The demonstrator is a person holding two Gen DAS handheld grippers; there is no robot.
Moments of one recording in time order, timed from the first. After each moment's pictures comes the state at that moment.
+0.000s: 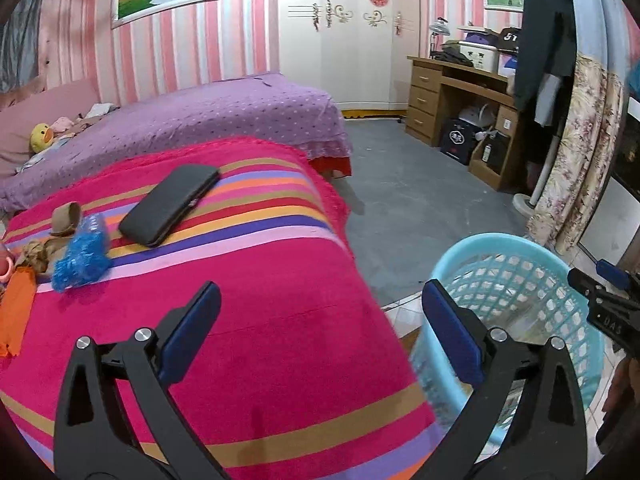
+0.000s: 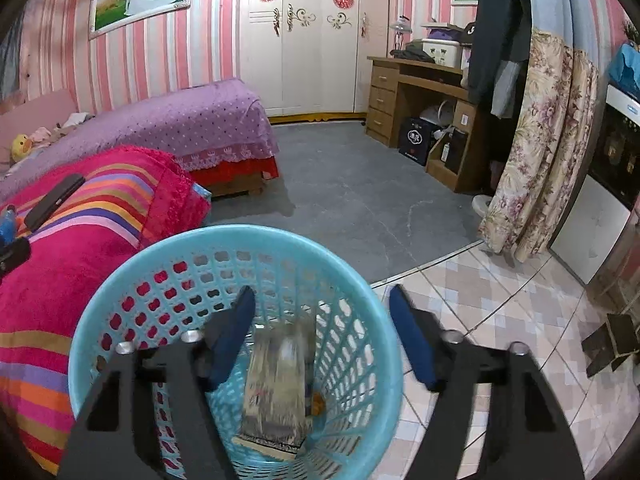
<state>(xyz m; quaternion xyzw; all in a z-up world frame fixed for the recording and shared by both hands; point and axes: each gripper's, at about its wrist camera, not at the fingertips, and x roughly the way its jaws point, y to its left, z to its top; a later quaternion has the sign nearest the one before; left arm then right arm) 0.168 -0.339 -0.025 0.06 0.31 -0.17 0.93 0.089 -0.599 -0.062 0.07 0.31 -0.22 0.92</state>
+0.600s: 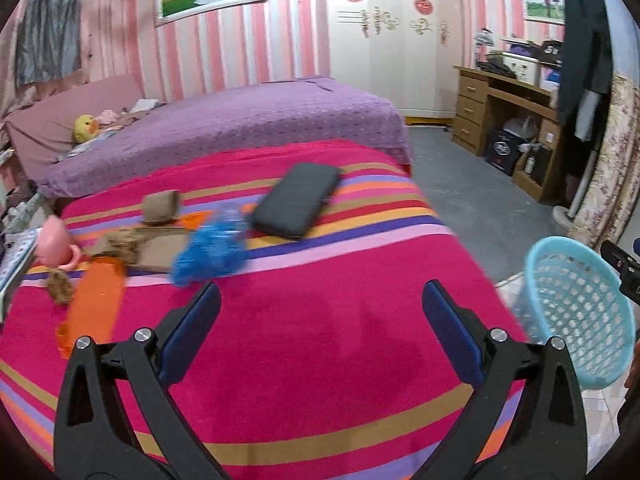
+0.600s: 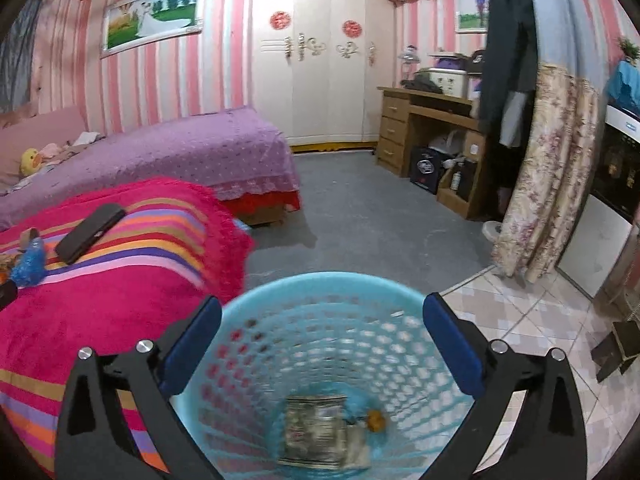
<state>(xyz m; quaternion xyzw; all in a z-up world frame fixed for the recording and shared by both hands) 0.174 -0.206 -0.005 0.06 0.30 -0.09 0.95 0.118 -0.496 -0.025 0.05 0.26 -0.20 0.94</state>
